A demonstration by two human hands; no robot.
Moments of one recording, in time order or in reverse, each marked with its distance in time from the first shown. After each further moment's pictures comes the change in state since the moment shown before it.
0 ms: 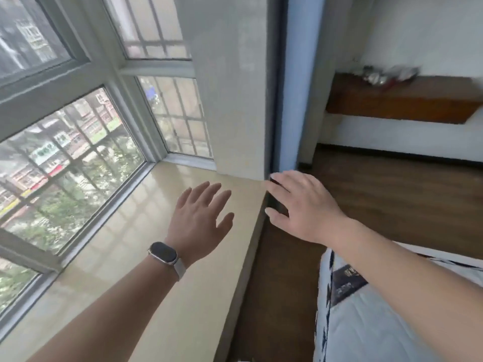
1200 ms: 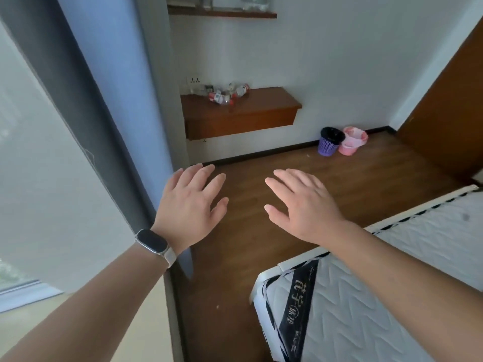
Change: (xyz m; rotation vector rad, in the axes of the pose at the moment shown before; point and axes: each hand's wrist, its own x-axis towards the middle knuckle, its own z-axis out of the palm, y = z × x) left_hand 0.422 0.114 0.096 -0.241 0.269 0.724; right_hand 0.063 0.271 -0.011 -0.361 0.017 0.657
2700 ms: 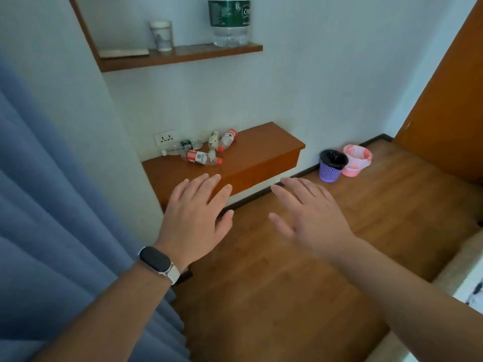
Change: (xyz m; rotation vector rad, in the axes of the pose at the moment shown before) left_hand 0.413 -0.216 0.219 0.034 -0.069 0.163; right_hand 0.396 0.189 0.141 0.001 -0.084 0.312
